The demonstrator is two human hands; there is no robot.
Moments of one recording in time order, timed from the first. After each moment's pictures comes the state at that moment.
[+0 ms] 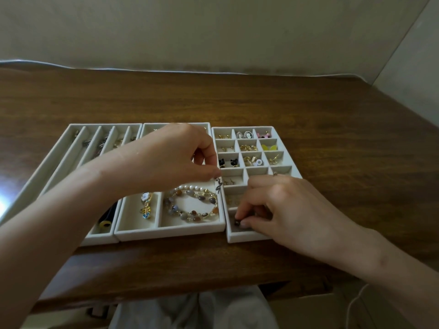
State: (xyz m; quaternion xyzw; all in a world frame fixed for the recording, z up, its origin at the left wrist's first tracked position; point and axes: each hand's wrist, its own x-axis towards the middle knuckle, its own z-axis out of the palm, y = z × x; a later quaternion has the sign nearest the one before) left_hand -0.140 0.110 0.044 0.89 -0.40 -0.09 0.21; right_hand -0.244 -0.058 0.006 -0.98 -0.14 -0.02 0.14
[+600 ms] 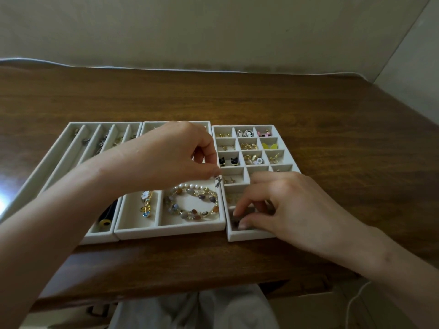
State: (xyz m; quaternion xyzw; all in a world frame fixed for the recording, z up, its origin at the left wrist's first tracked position) left_hand -0.140 0.111 0.043 0.88 -0.40 -0.09 0.22; right_hand -0.246 -0.057 0.013 -0.98 -0.12 0.00 0.18
